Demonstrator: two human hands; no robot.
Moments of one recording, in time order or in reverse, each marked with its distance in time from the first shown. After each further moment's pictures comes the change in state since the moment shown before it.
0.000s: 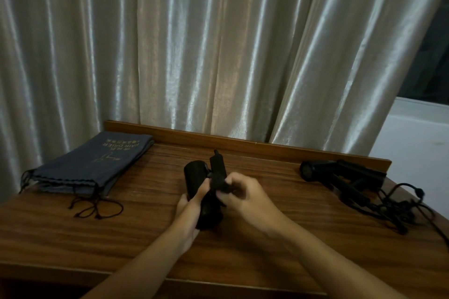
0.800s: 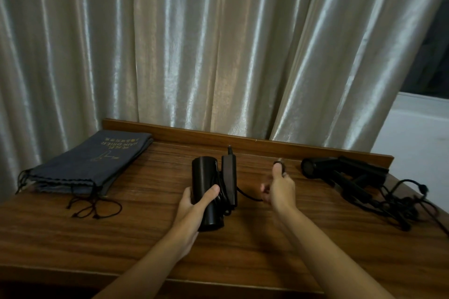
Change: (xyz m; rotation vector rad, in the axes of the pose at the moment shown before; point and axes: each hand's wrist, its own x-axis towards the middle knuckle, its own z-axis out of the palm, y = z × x) left_hand 0.001 -0.008 -0.006 0.169 -0.106 0.109; right_hand 0.018 0.044 -0.025 0.498 0.710 0.449
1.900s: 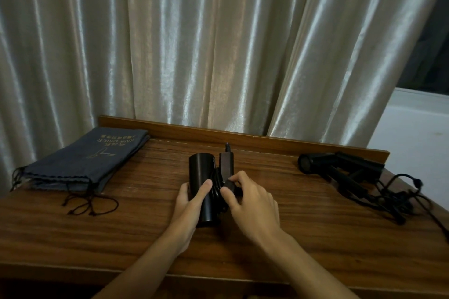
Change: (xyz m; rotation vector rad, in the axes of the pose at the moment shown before) left_hand 0.000 -0.006 0.003 0.066 0.057 0.075; right_hand -0.049 0.020 0.014 -0.992 -0.106 -0.699
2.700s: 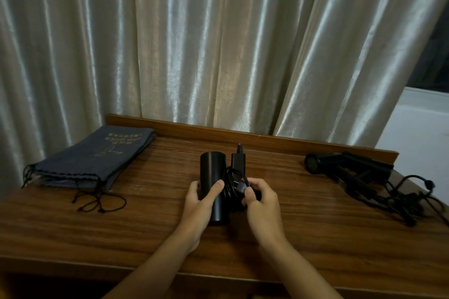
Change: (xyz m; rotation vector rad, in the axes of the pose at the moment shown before) left_hand -0.004 0.002 0.006 0.104 0.025 0.060; right_hand -0.009 -0.002 0.011 0.685 0.018 0.400
